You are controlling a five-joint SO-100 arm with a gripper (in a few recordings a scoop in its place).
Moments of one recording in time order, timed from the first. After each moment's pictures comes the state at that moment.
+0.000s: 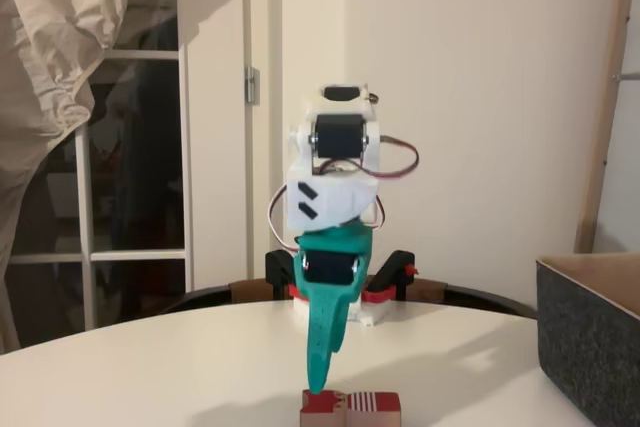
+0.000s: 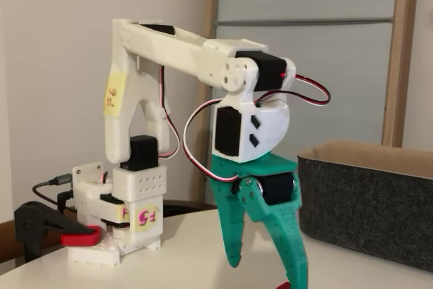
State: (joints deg) arm 10.9 90.2 104.4 80.7 79.2
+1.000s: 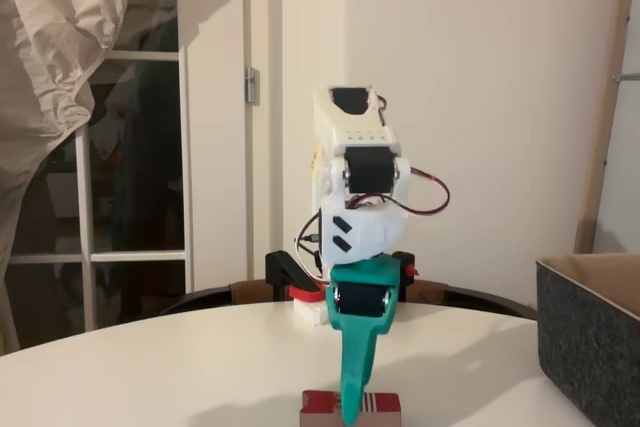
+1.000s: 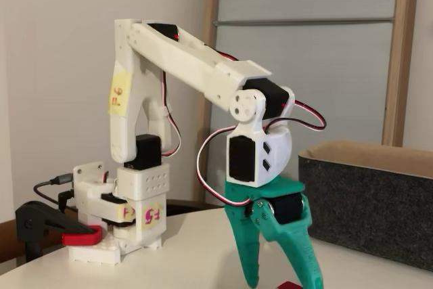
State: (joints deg) arm 4.2 91.1 115.0 66.6 72.2
